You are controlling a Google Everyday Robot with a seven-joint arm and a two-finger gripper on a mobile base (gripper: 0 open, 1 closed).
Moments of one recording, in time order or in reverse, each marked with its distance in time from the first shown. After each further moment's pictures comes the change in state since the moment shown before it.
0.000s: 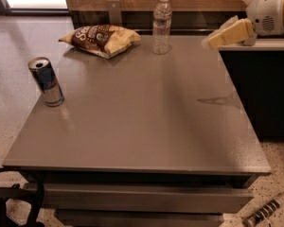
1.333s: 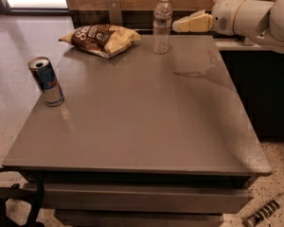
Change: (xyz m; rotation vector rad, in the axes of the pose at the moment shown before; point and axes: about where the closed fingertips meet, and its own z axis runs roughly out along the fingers) arm -0.001 -0.058 0.111 0.087 -0.267 0.201
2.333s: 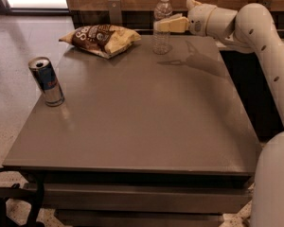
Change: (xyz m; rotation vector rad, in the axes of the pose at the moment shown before) arm 0.024 0.001 0.095 -0.137 -0.105 0.088
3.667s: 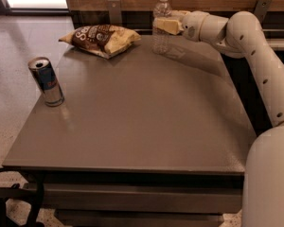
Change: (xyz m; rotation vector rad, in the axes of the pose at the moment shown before) arm 0.022 0.003 0.021 -0.026 -0.008 0.063
